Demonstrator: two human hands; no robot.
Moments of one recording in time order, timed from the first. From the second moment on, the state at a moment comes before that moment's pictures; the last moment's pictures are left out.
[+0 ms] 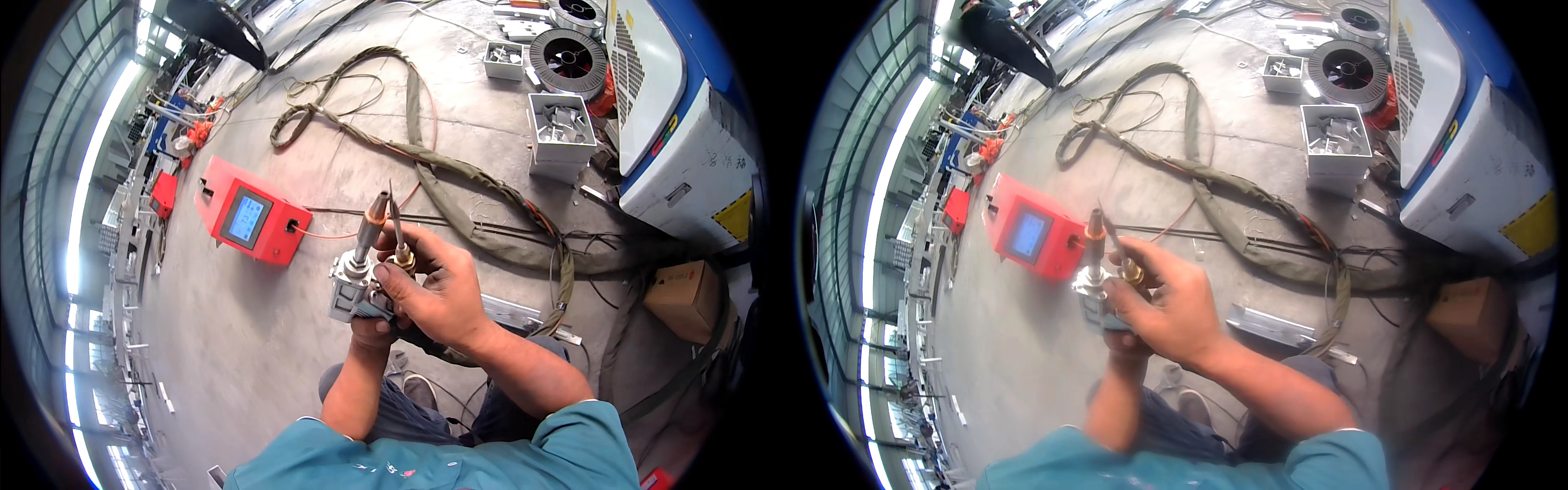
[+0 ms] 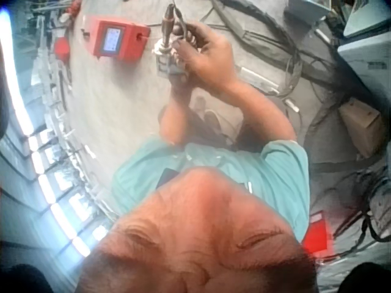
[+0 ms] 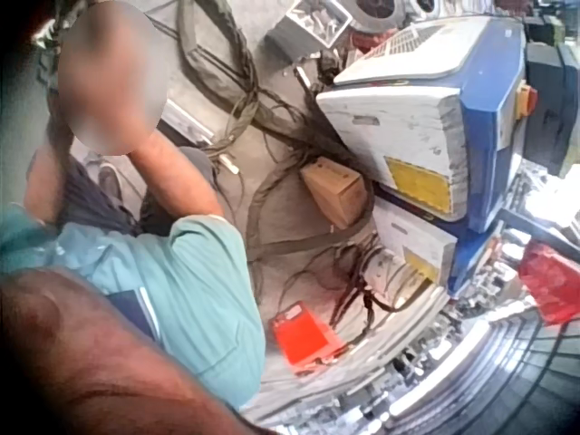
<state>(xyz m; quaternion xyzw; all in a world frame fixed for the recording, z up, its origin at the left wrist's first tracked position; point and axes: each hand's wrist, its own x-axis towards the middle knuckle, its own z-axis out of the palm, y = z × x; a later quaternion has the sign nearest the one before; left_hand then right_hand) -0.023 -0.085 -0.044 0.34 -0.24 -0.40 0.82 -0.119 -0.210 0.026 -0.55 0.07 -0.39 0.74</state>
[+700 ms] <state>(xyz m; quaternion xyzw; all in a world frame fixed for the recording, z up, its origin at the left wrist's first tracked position) -0.031 -0.071 -0.029 0.35 -0.28 -0.43 0.78 -0.125 -0.219 0.025 -0.43 0.06 -0.20 0.88</state>
